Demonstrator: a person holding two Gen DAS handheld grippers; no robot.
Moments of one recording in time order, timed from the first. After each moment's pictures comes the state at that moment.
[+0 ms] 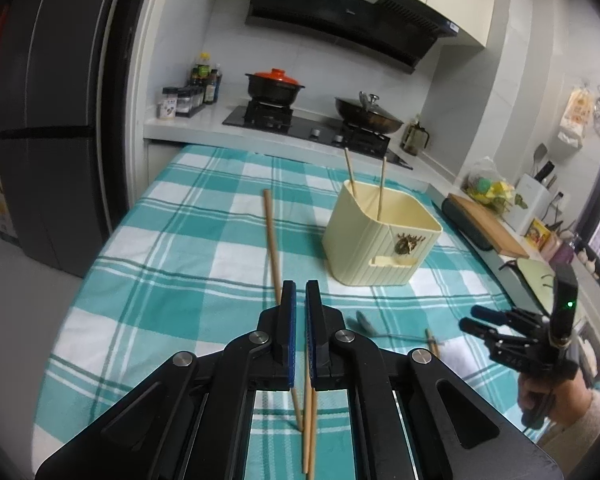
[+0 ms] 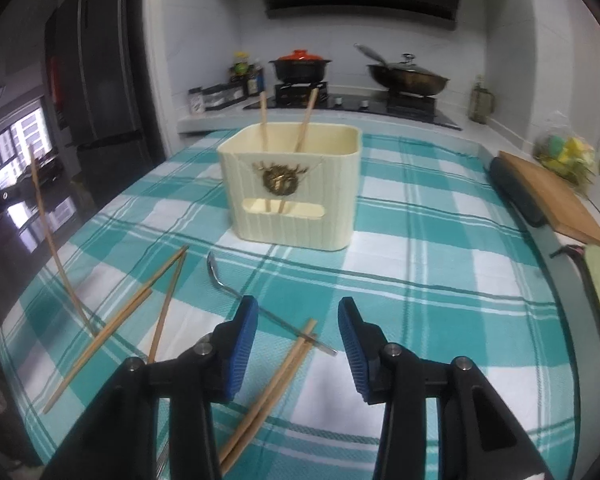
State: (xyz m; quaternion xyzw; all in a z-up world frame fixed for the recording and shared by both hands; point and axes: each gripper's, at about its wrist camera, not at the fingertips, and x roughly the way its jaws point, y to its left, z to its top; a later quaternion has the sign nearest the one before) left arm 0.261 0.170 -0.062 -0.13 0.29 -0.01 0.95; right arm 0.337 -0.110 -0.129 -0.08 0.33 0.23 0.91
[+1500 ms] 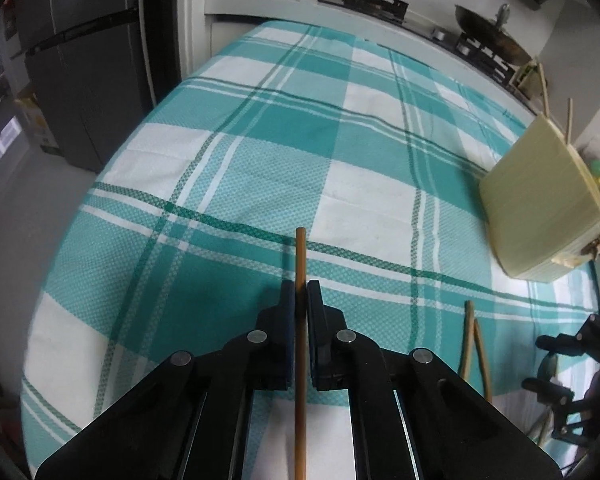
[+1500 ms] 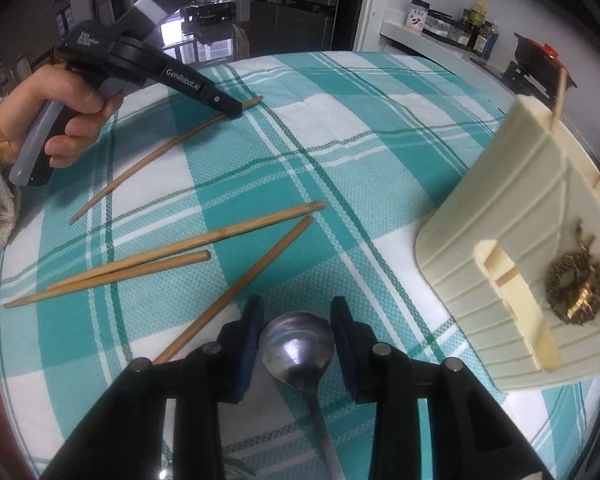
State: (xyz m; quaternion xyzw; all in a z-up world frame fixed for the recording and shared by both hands) left arm 0.399 0.245 -0.182 -0.17 0.46 0.11 0.86; right arm 0.406 0.037 -0.186 -0.32 0.38 0.46 0.73
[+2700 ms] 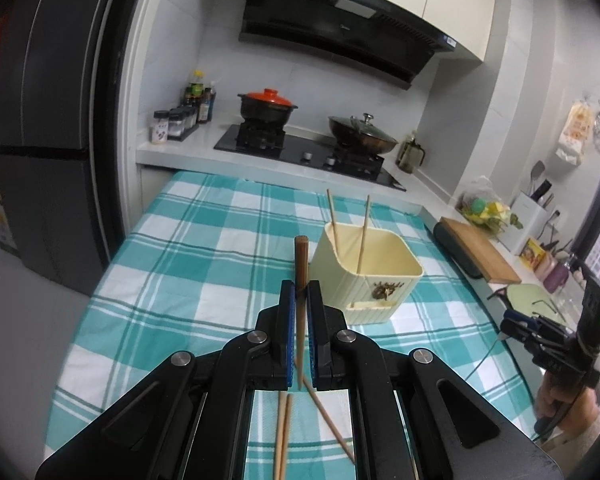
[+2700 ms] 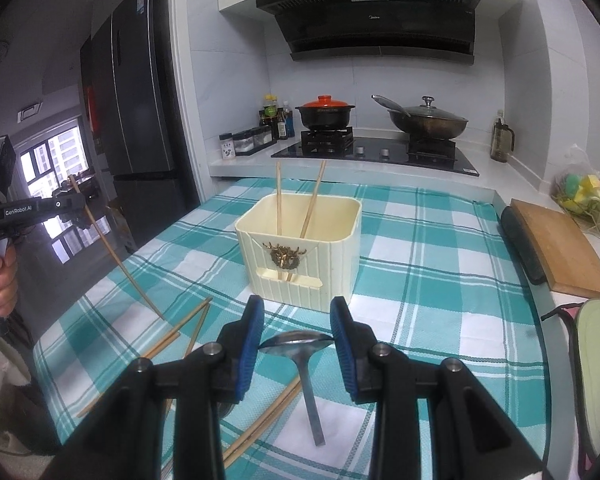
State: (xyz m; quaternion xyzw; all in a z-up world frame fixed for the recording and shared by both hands) left arm 0.289 0.158 -0.003 -0.14 0.27 -0.01 0.95; right arm 0.337 -0.158 -0.055 -0.05 0.26 0.28 0.92
